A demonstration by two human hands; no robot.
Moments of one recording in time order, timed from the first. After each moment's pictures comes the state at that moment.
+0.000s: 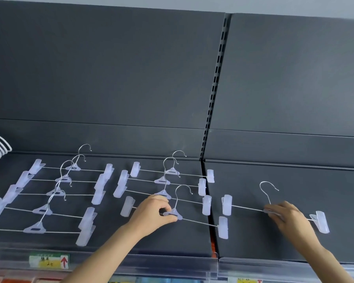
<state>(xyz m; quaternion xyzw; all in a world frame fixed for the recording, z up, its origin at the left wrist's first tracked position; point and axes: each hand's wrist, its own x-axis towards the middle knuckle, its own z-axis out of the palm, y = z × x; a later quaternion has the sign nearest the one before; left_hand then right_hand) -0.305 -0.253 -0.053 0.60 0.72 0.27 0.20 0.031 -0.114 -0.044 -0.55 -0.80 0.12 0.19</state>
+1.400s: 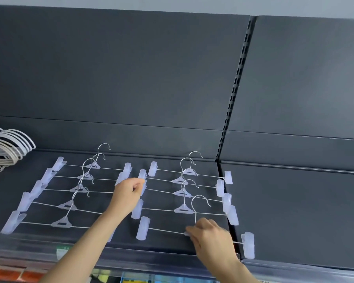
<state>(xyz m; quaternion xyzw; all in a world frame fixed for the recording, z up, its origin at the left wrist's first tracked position) -0.386 -0.288 -0.018 0.43 0.80 0.39 0.12 -0.153 -0.242 -0.057 -0.36 -0.92 0.05 0.12</state>
